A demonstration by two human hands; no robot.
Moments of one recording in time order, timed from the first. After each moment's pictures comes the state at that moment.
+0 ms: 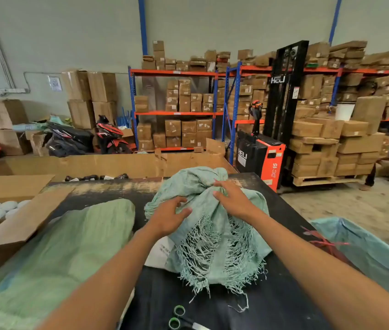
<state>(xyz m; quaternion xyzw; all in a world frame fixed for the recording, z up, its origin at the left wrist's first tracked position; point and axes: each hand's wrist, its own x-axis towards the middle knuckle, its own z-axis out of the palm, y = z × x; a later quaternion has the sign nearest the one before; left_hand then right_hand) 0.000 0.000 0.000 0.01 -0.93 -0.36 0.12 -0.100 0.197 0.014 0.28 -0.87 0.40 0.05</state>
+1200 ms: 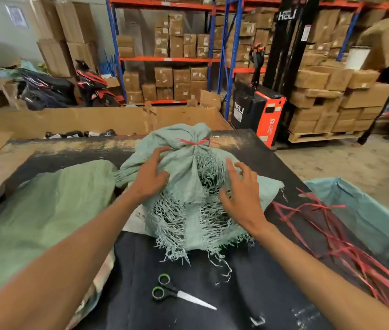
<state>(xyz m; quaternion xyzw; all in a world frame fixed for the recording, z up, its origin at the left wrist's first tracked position) -0.068 -0.022 -0.040 -0.05 -0.90 -0.40 0.19 -0.096 0.236 -0.077 0.24 -0.91 0.25 0.24</state>
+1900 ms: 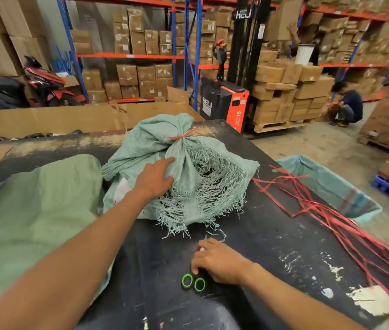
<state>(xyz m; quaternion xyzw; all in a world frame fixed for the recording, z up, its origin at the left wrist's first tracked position) -0.051 -0.013 -0.081 -0.06 -0.97 -0.21 0.10 0.053 0.230 -0.180 0.52 -0.85 0.01 -0.03</state>
